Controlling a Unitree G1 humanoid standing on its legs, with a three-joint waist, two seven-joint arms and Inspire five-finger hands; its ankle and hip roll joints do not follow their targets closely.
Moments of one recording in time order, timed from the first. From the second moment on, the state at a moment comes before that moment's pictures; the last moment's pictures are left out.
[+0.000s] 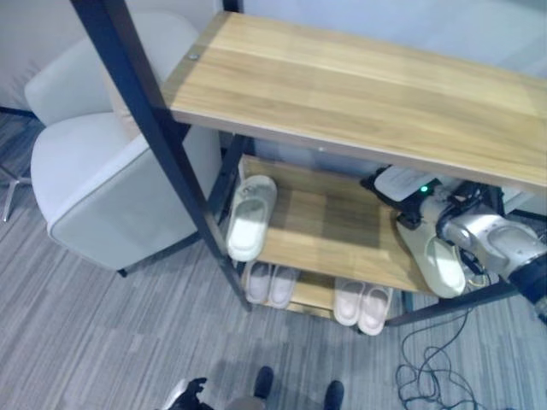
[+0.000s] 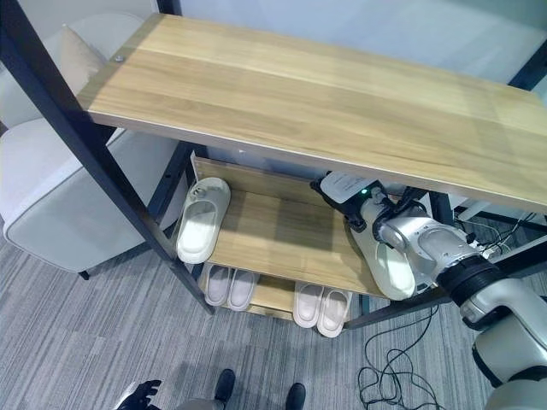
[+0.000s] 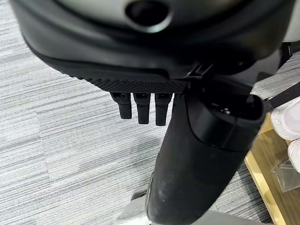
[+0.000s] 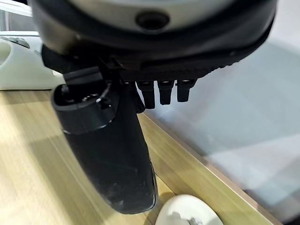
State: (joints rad) left arm 0.02 0.29 -0.23 1.18 0.20 -0.08 0.18; right arm -0.84 -1.01 0.80 0.43 -0.75 -0.14 0.02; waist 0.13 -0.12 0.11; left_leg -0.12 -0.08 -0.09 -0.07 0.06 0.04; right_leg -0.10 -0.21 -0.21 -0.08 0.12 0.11
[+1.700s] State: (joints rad) left arm 0.05 0.33 -0.31 1.03 0.21 -0.12 0.16; right arm -0.35 -0.96 0.26 0.36 -0.53 -0.11 -0.10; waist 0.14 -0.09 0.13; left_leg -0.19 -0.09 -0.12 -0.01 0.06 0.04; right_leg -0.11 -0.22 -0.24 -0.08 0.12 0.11
